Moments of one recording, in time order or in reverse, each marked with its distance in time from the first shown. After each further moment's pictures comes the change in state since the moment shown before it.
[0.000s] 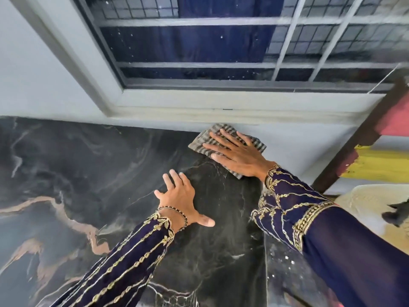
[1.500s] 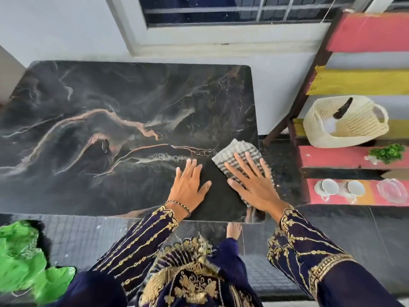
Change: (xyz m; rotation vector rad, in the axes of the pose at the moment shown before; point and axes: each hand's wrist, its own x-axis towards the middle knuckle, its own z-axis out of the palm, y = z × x) left_hand -0.255 -0.066 0.184 -0.297 0.317 0.340; right_hand -0.334 -0.260 0.142 0.033 0.088 0.330
